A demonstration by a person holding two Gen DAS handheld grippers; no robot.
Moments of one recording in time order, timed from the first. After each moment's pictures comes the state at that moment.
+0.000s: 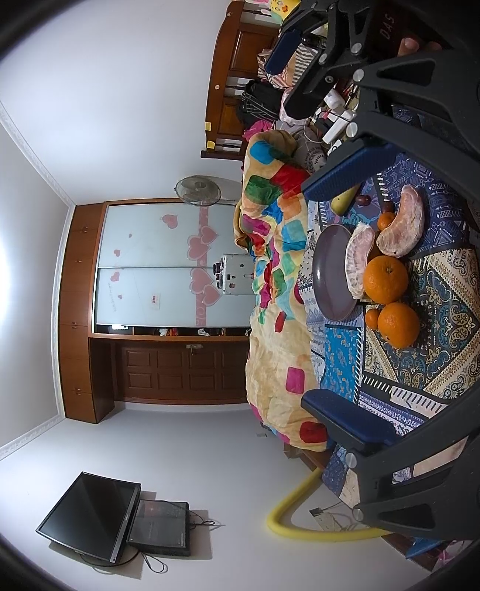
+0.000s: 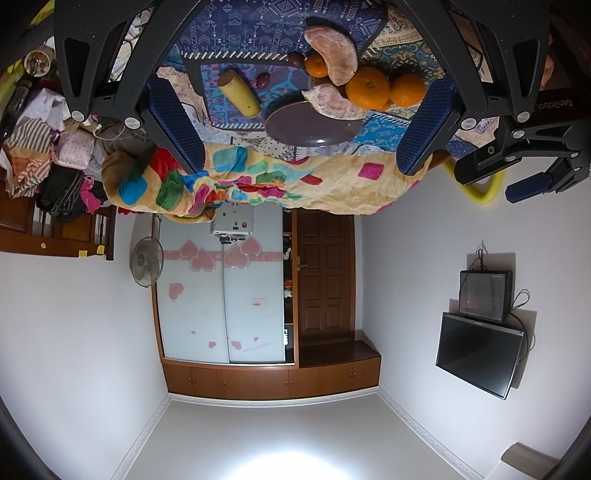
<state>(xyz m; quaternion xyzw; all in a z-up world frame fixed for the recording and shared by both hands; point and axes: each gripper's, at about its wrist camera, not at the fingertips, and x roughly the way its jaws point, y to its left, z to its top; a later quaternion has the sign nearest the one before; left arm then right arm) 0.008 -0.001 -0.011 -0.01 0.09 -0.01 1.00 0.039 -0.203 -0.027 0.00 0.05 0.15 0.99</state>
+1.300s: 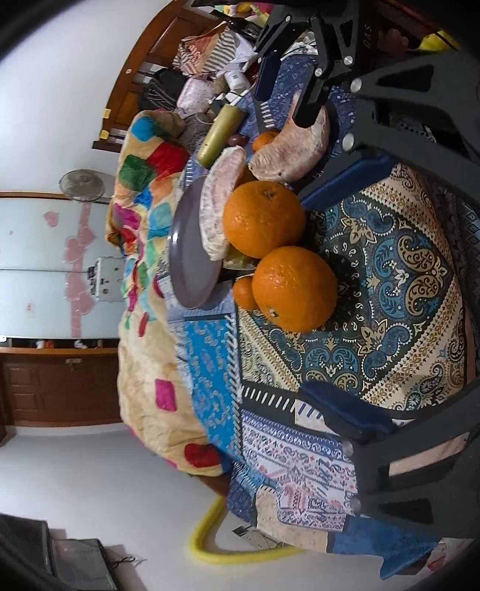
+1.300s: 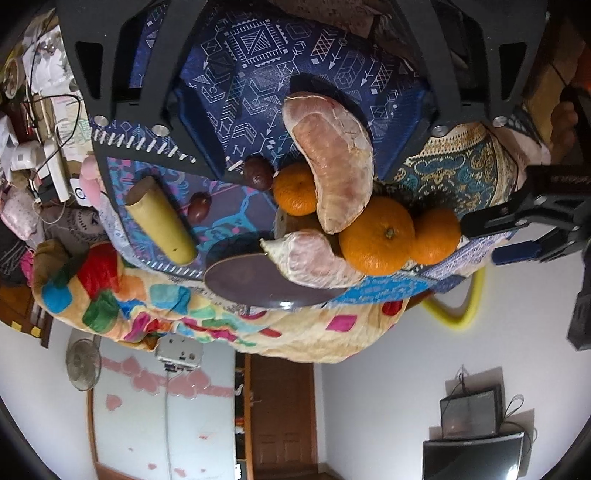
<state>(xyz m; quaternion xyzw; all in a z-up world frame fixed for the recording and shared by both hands) 0.119 0.048 -0.131 0.00 0.34 -0.04 0.94 0.127 -0.174 -0.140 -0.07 0.31 0.24 0.92</state>
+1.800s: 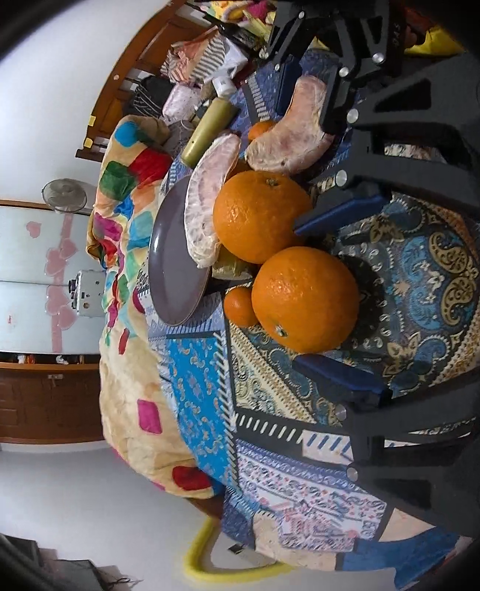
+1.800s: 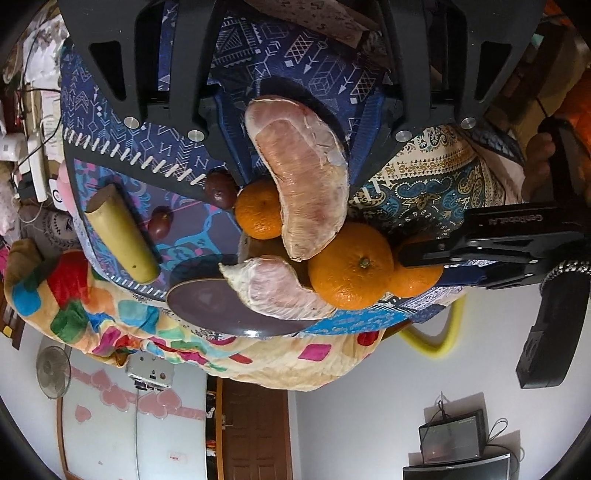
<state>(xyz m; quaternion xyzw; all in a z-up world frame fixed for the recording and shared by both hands) 0.152 0.044 -0.147 0.00 0.37 -0.07 0.93 0.140 -0.160 -0.152 -0.09 0.36 0.29 0.89</state>
